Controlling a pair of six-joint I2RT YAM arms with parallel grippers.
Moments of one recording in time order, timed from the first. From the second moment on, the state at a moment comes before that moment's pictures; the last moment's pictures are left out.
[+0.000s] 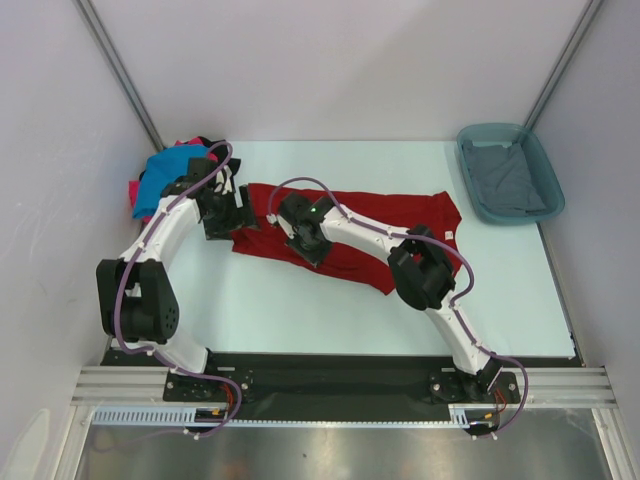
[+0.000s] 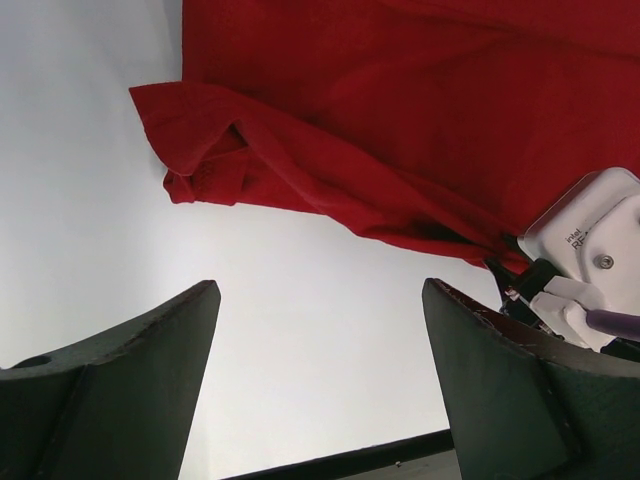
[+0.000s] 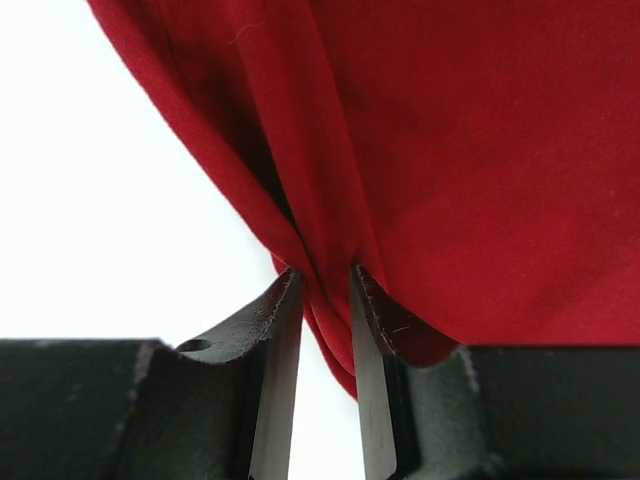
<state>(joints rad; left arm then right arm) -0.06 1.60 1.28 -0.77 0.22 -0.30 0.88 2.30 1.97 -0.91 0.04 -0.06</state>
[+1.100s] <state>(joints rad) -0.06 1.60 1.28 -0.77 0.22 -0.30 0.92 2.29 1.97 -0.91 0.23 -0.04</state>
